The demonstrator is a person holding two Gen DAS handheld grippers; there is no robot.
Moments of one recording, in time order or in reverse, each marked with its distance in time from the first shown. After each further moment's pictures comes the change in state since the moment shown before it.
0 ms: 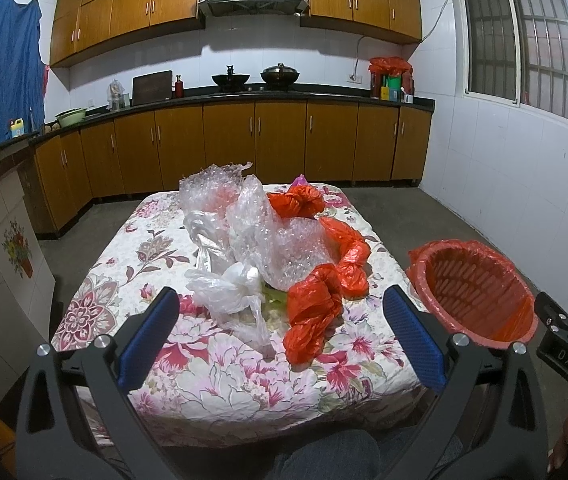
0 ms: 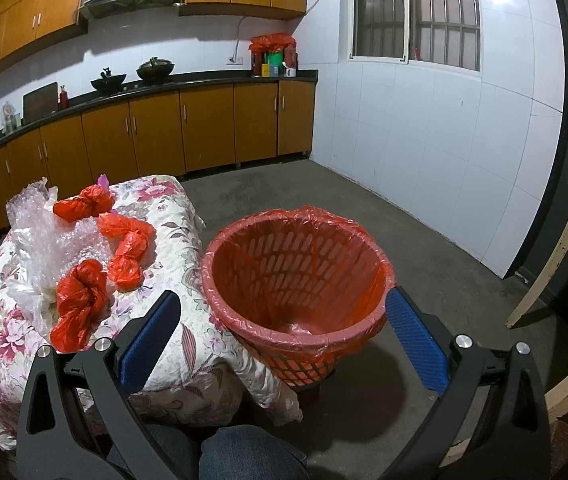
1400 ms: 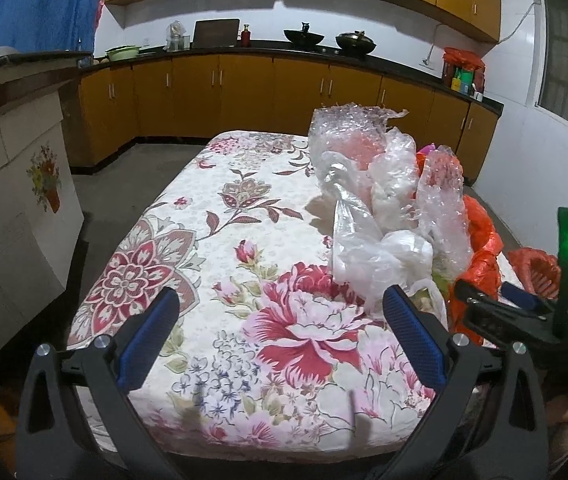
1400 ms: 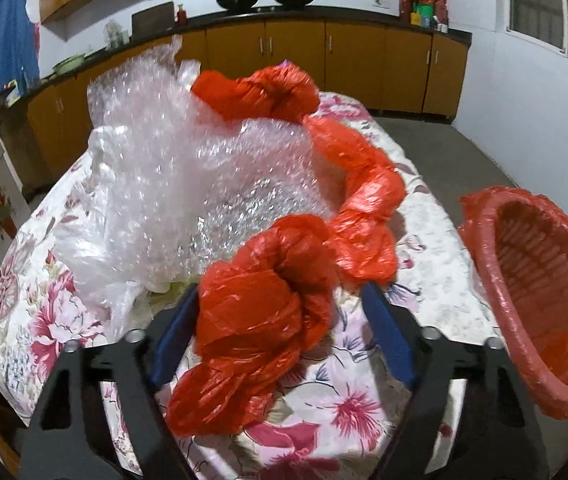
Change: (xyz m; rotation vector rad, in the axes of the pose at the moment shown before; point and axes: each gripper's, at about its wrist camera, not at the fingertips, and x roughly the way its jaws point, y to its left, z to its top) left arm 0.086 0.145 -0.024 -0.197 0.145 0.111; right arm 0.132 0.212 -0.030 -0.251 0.246 0.410
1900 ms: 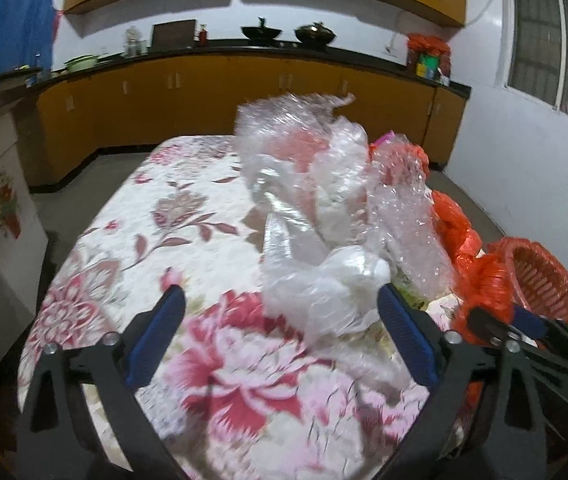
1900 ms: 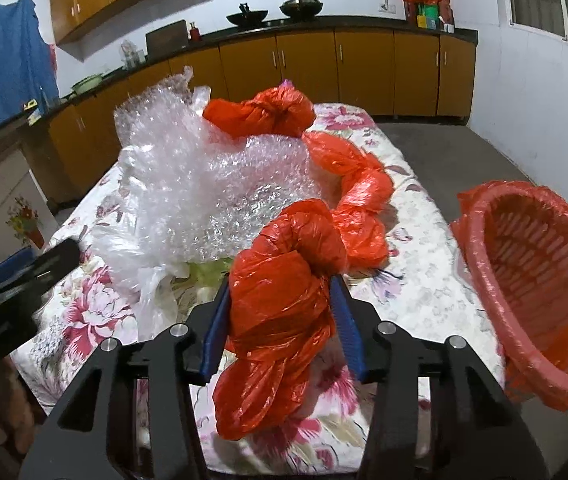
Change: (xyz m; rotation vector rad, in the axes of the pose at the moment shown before) left arm 0.049 -0.050 0.021 0.098 0.020 -0.105; right arm -0.044 -0.024 -0.013 0.033 -0.071 0.083
